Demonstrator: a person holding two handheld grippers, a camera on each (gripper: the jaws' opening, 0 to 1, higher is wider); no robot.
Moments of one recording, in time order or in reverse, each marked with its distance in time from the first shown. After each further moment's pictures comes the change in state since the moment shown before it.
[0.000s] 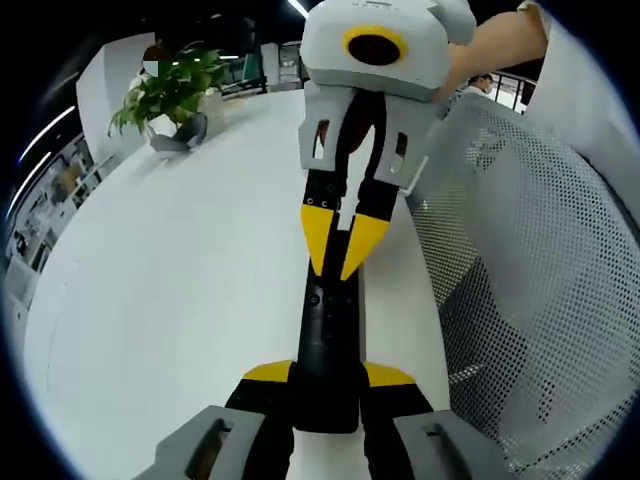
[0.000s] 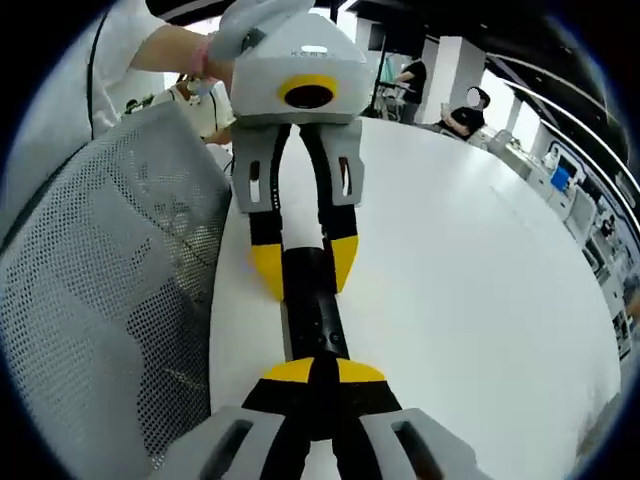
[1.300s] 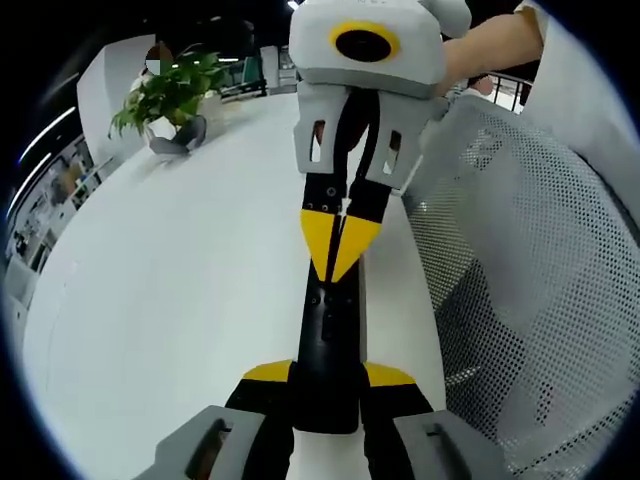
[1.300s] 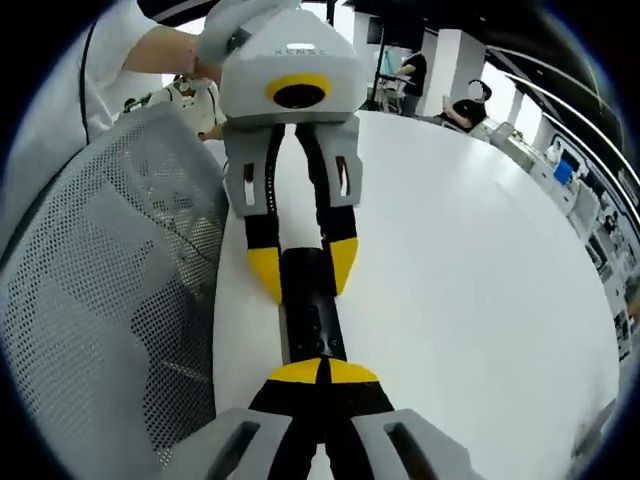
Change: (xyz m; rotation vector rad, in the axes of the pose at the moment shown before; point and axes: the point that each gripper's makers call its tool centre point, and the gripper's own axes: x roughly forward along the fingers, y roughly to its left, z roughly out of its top) left arm 0.001 -0.003 0.002 0.004 -0.005 -0.008; right arm 0.003 0.002 0.002 -0.030 0.136 0.030
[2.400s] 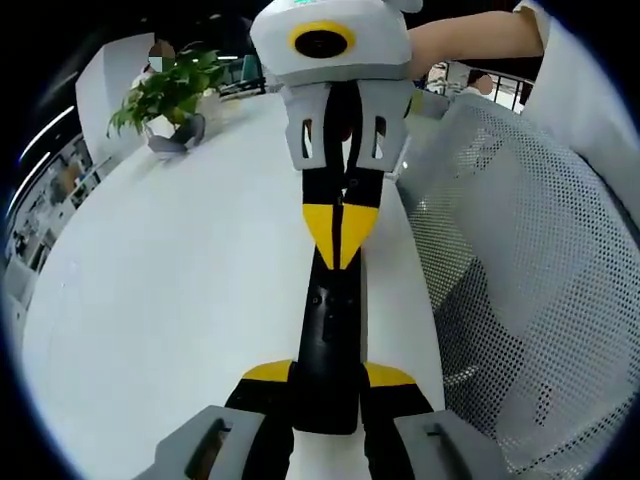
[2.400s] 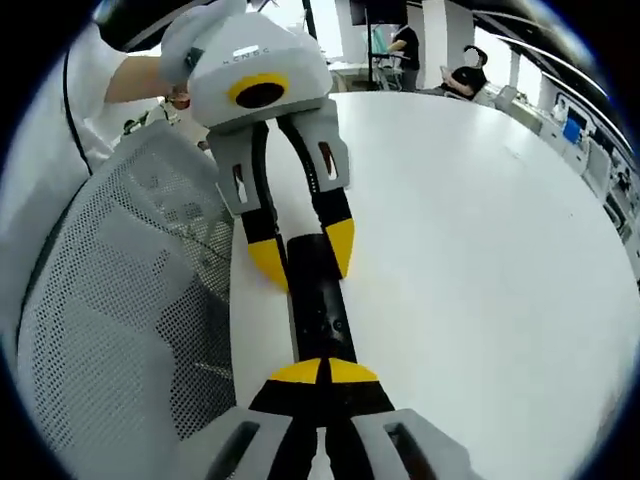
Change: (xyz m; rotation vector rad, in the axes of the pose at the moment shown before) left arm 0.000 0.000 -0.001 -0.005 -0.017 -0.002; right arm -0.007 0.005 -0.010 0.136 0.047 0.105
